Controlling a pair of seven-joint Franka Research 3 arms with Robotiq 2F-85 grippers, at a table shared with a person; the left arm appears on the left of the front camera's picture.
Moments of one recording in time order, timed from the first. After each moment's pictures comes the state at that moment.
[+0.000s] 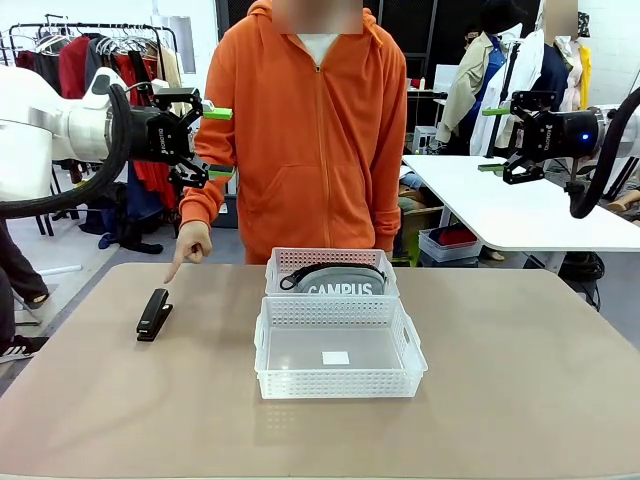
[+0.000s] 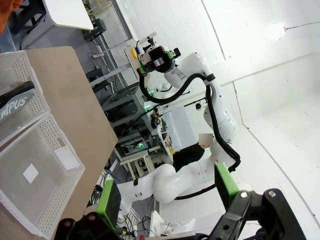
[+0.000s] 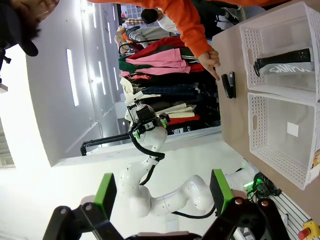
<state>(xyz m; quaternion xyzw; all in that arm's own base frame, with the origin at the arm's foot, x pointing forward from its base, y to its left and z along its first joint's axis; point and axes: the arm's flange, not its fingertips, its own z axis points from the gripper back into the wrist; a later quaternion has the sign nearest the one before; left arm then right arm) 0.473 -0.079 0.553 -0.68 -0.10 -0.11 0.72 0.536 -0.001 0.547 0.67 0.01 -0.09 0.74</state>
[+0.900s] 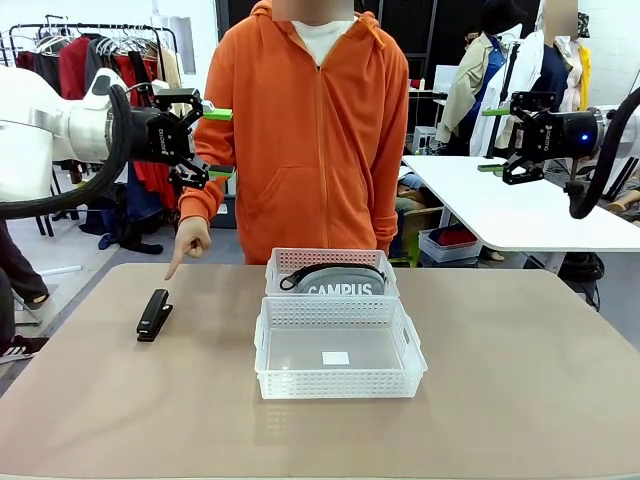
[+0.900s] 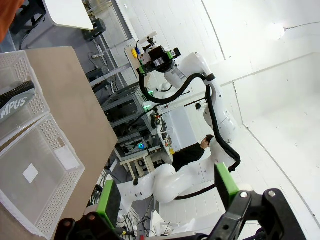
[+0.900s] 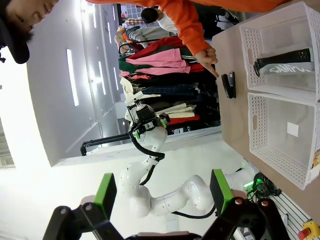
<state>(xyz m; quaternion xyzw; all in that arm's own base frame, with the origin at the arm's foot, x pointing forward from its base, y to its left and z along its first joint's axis) 0.473 -0.079 0.553 -0.68 -0.10 -0.11 0.72 0.536 -0.001 0.547 0.67 0.01 -0.09 0.74</state>
